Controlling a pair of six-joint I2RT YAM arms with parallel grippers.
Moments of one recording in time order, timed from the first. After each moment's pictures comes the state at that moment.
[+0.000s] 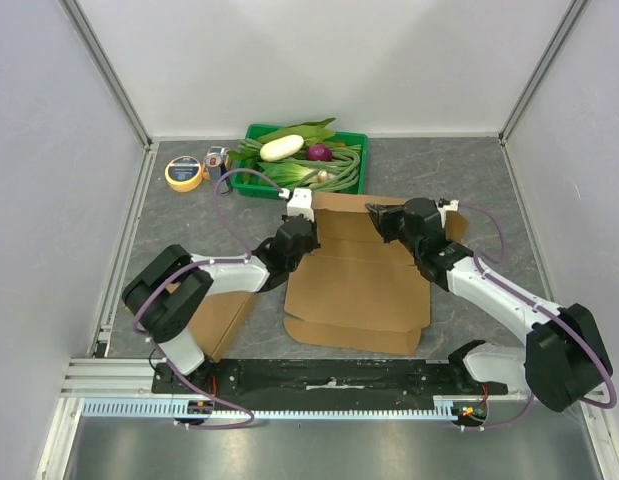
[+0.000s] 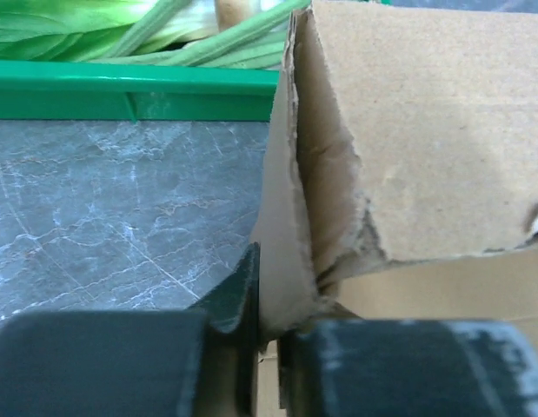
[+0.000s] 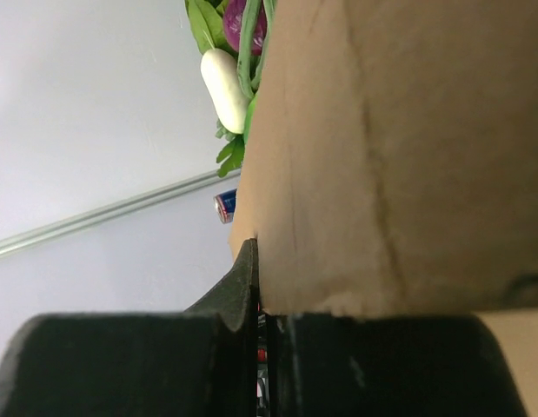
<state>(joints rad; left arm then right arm) -0.77 1.67 0.77 0.55 -0.41 -0.35 0.50 1.23 0.74 0.06 0.18 1.65</state>
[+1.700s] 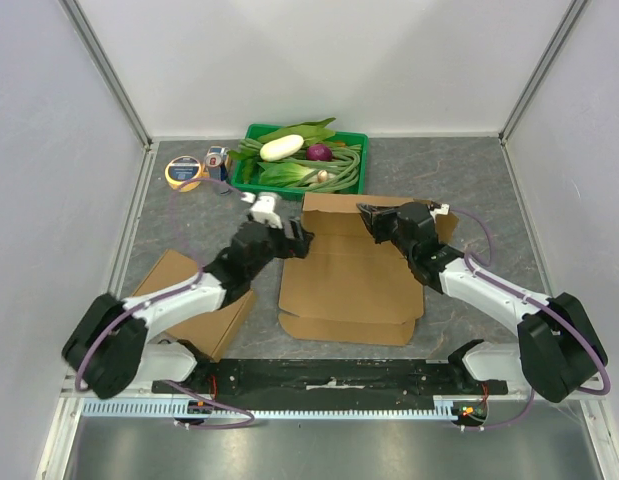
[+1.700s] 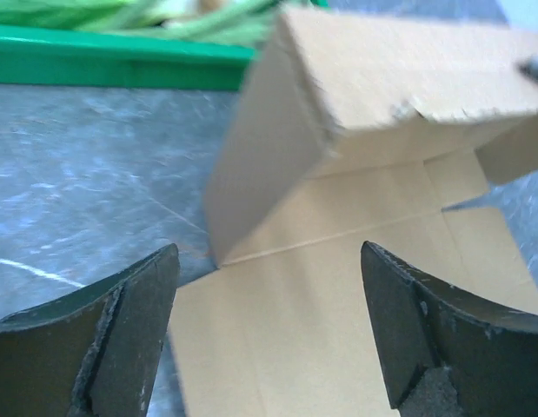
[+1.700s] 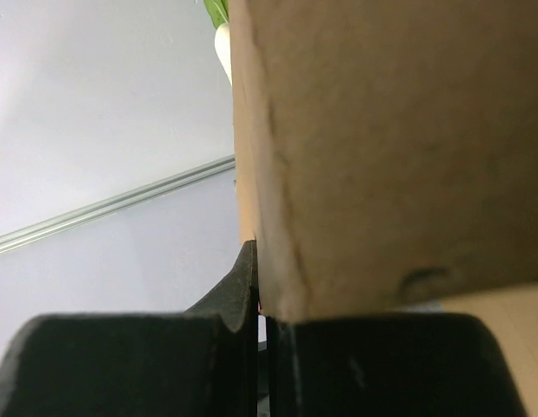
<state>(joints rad) -0.71 1.33 0.61 0.38 -0.19 -0.40 0.54 1.28 0.69 0.22 0.18 1.74</state>
